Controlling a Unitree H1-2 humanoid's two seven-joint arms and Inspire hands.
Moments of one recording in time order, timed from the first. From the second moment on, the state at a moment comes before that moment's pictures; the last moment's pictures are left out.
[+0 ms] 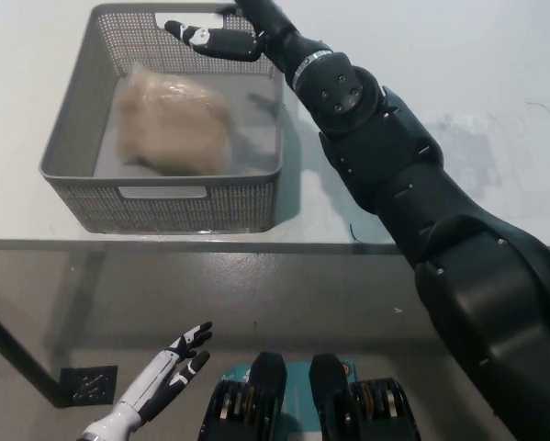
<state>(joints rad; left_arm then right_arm) -0.17 0.27 -0.23 0.52 0.21 -0.43 -0.10 -1.37 0.06 0.11 1.29 -0.23 -0.26 0.06</state>
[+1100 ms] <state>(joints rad) -0.19 0.28 -0.22 0.53 0.21 -0.43 -0.10 -0.75 -0.10 0.00 0.43 -0.10 -0.19 0.13</state>
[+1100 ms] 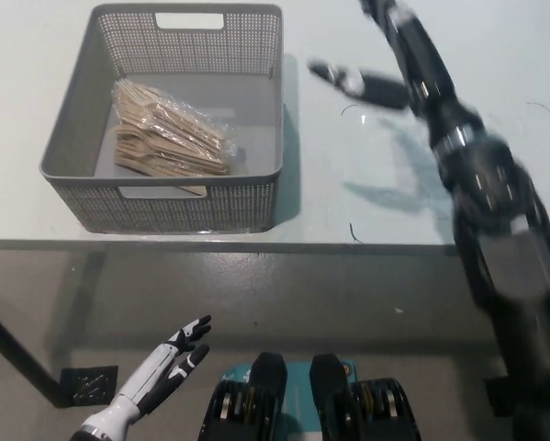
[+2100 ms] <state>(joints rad) -0.15 0.26 -0.11 0.53 0.08 -0.43 -0.14 -0.01 -0.05 -0.05 0.28 0.22 -0.26 0.21</state>
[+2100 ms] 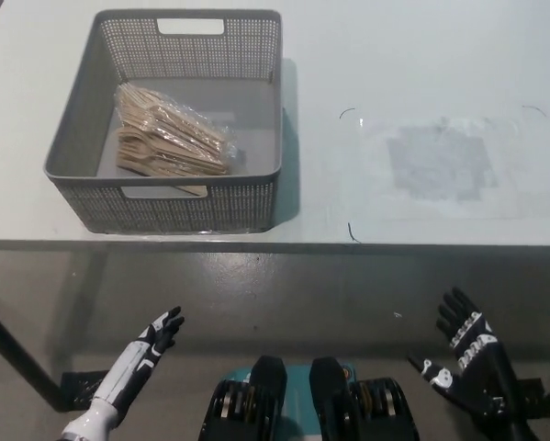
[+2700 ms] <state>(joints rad) -0.13 0.25 -0.07 0.53 0.06 -0.43 -0.14 -0.07 -0.06 -0.04 0.38 0.21 -0.30 0.23</state>
